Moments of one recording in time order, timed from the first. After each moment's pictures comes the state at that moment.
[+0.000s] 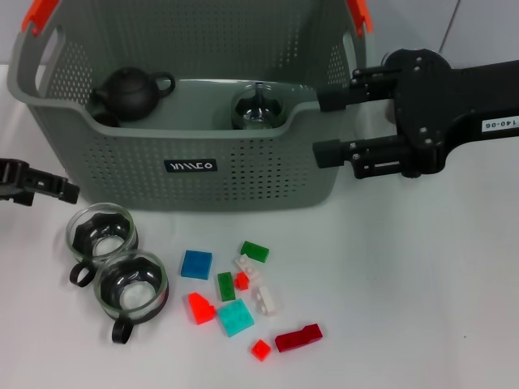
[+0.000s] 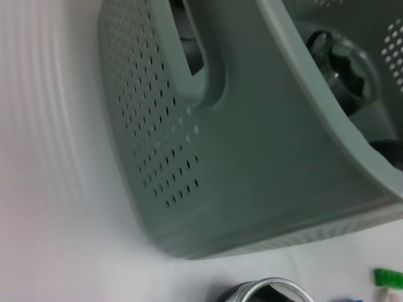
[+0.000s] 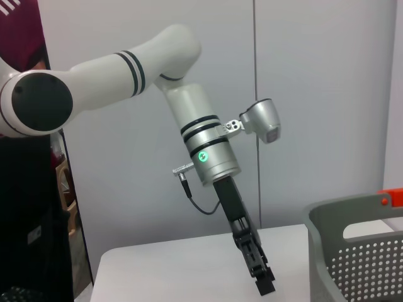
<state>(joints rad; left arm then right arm) -0.68 -1.94 0.48 1.04 2.72 1.79 -2.41 0.59 2.09 -0.96 -1.30 -1.80 -1.79 1.84</state>
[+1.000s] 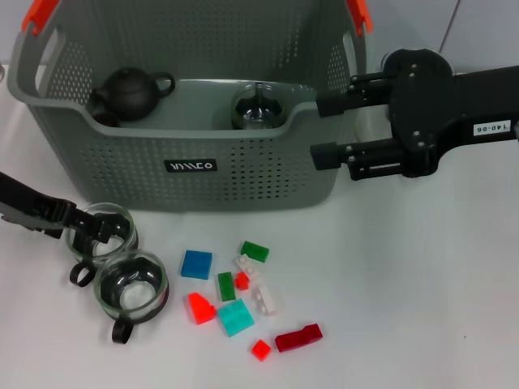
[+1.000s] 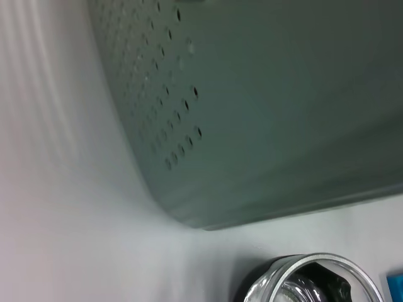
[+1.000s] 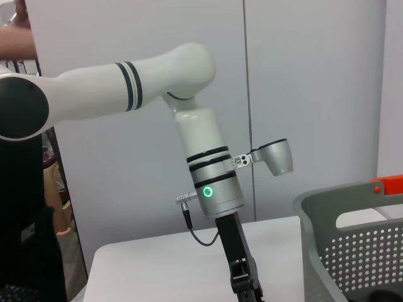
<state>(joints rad) -0.68 -2.00 0.71 0.93 2.77 1.59 -2.48 0.59 2.09 -0.97 -1.25 -1.82 -1.76 1.82</state>
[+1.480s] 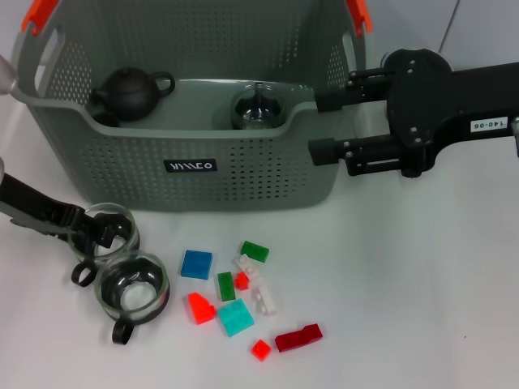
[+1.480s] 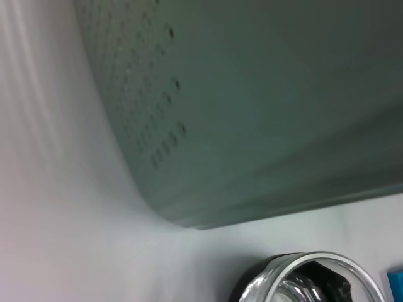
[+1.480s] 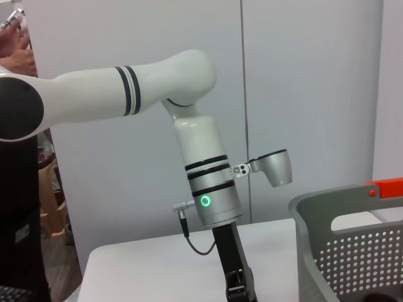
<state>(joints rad) -0.69 -2.00 0.73 0.90 2.77 1.56 -2.47 0.60 2.09 -0.97 -1.25 -1.82 -1.75 1.81</state>
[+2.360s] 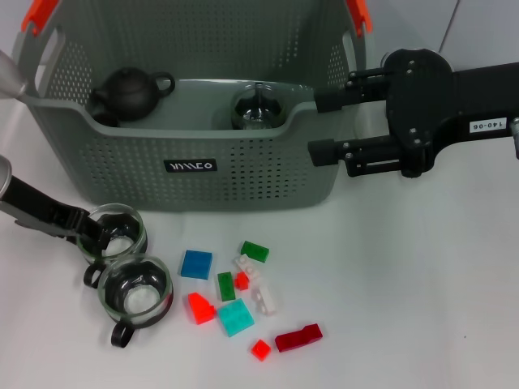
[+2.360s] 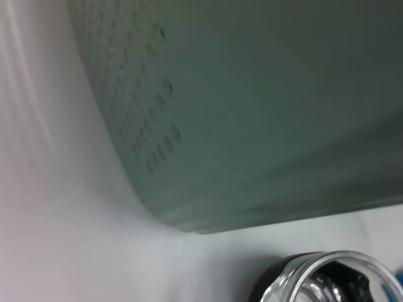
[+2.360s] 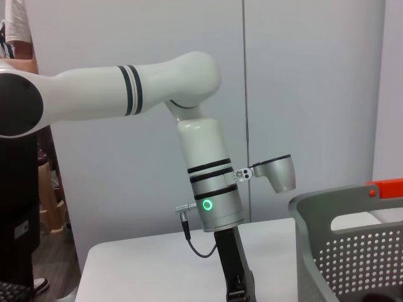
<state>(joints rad) -0.69 -2.01 0.76 0.88 2.78 1.53 -2.48 0.60 2.09 -0.97 -1.25 -1.83 -1.75 1.79</state>
